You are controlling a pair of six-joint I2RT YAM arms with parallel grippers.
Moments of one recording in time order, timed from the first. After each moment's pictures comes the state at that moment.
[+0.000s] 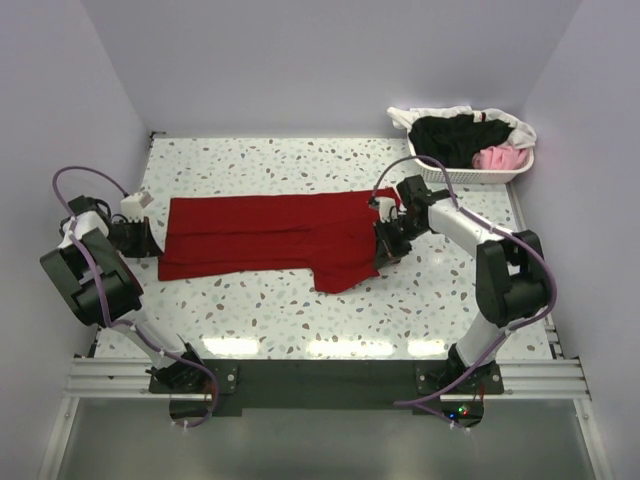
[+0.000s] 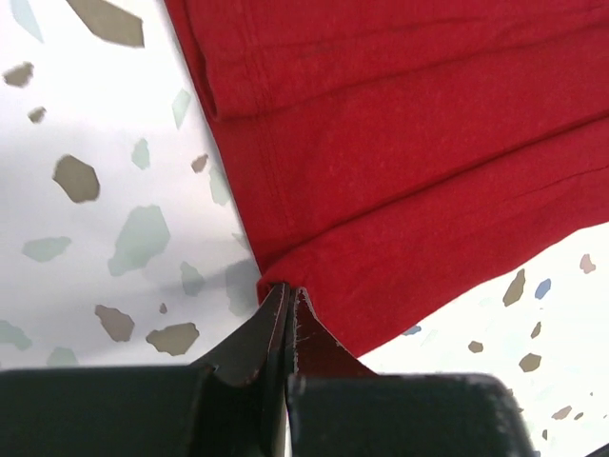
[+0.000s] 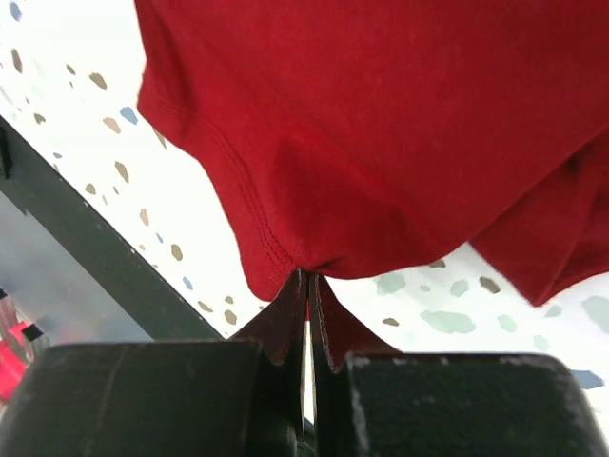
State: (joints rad) left arm 0.65 1.78 1.15 -0.74 0.60 0.66; right arm 0.30 1.71 1.15 -0.79 -0.57 -0.07
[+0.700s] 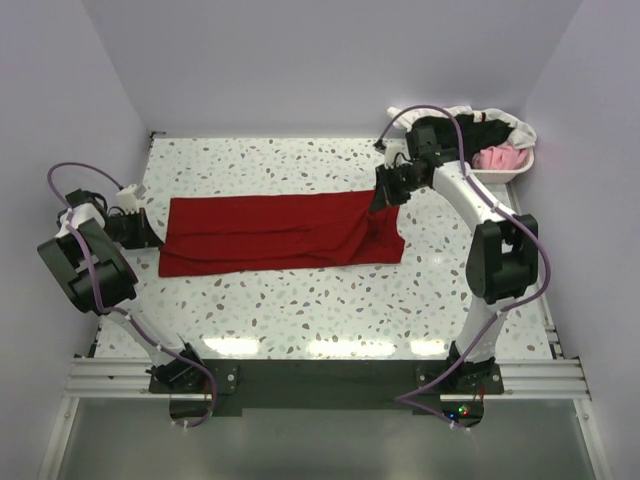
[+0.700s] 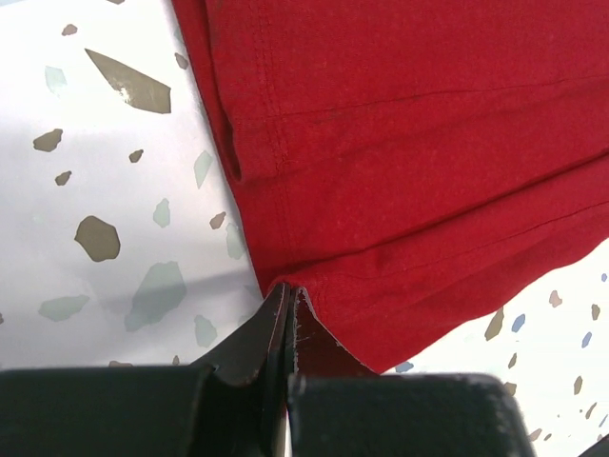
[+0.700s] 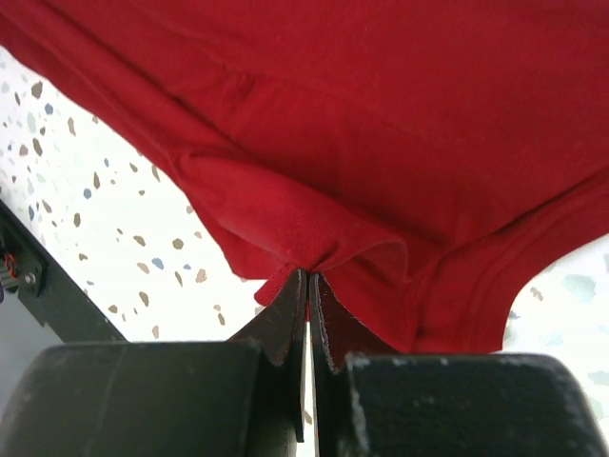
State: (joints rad) left arm 0.65 1.89 1.28 -0.75 0.68 0.59; right arm 0.23 1.86 1.57 -0.79 -0.57 -0.04
